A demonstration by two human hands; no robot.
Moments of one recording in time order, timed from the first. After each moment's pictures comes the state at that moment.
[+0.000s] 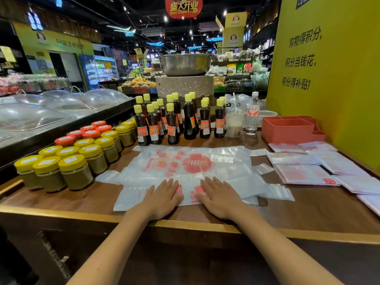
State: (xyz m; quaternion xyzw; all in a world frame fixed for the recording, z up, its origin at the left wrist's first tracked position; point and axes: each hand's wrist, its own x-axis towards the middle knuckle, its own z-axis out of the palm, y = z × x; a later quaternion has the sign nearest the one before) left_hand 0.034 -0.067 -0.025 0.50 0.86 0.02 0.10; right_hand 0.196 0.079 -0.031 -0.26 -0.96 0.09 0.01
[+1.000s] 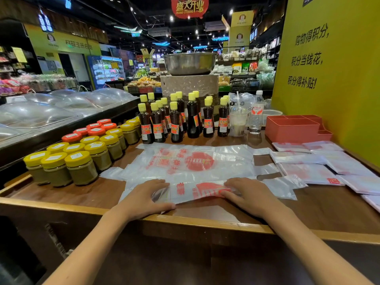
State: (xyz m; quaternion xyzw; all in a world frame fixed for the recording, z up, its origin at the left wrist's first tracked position) left_hand 0.010 -0.120 -0.017 0.51 0.83 0.19 0.09; right_hand 0.266 0.111 -0.009 -0.22 -0.96 0.06 0.14
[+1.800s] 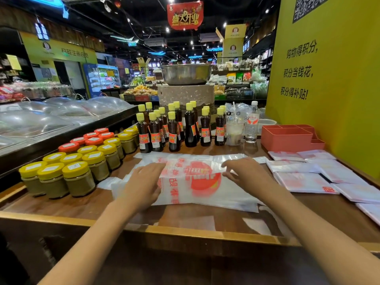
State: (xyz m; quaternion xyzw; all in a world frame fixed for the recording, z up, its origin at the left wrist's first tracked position) left_hand 0.009 -0.100 0.031 0.53 0.83 0.11 -0.16; right_hand 0.235 0.137 0.047 -0.21 -0.96 -0.03 0.20
